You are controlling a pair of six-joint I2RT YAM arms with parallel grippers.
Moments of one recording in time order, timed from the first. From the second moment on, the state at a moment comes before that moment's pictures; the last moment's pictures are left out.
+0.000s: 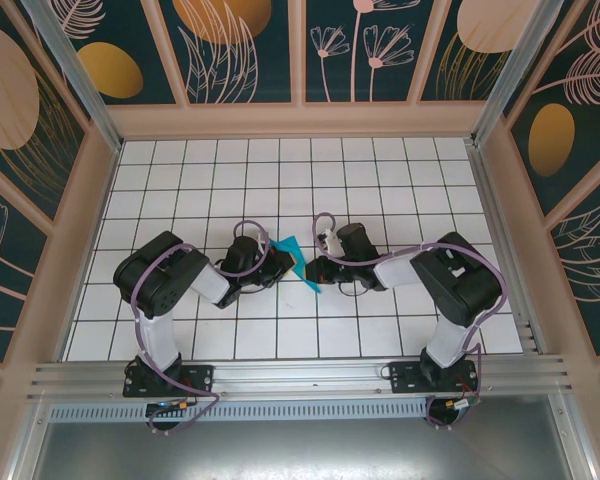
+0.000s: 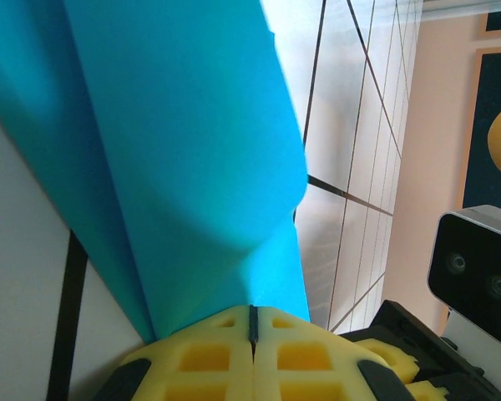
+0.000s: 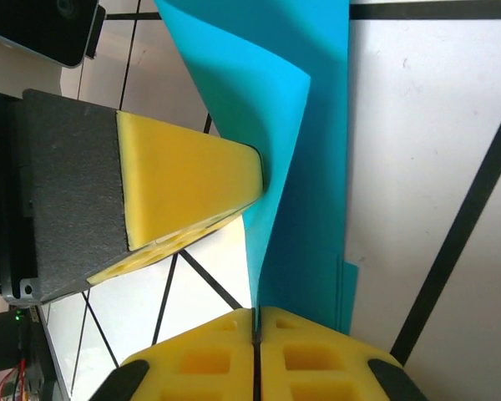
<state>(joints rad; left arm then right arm) -0.62 1.90 0.51 0.88 0.39 -1.28 0.64 1.75 0.63 0.35 -0.58 0.62</state>
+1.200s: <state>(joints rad) -0.62 1.90 0.52 0.88 0.39 -1.28 0.63 1.67 0.67 0.09 -0.58 0.55</state>
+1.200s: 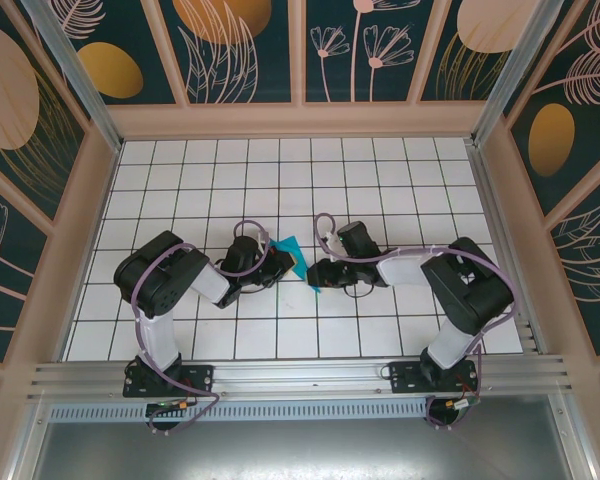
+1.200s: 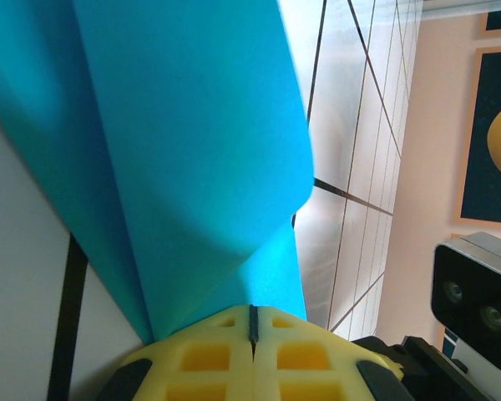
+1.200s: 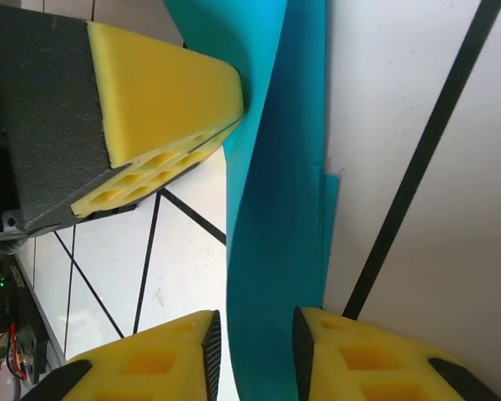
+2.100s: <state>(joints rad) -0.62 1.90 0.51 0.88 0.39 -1.28 0.68 1.67 0.71 0.01 -0.49 0.49</state>
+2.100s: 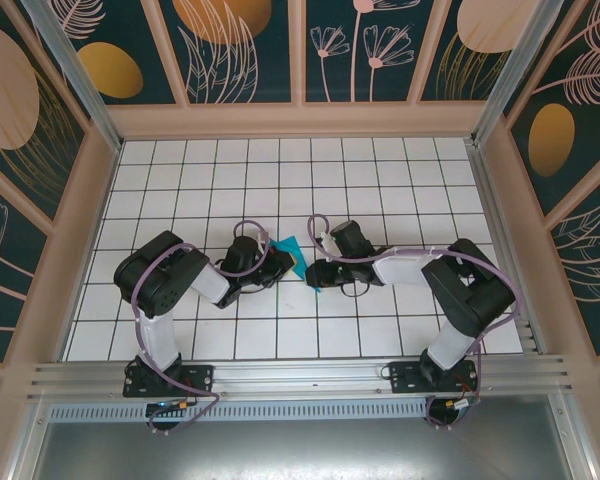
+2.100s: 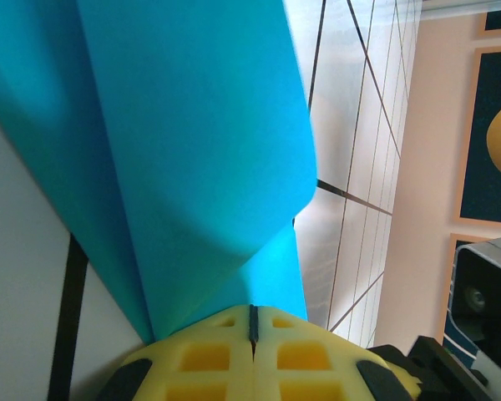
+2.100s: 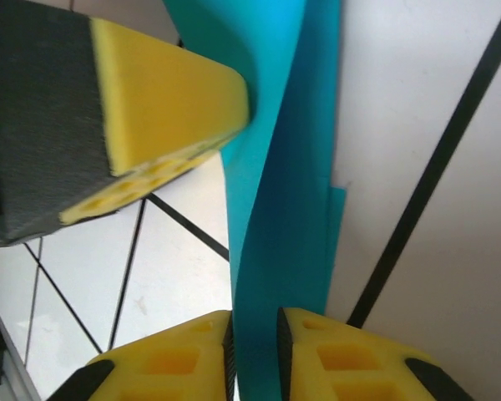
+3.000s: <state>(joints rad) -0.64 1.84 0.43 0.97 0.39 -1.26 0.61 1.75 0.71 0.08 -0.66 0.52</state>
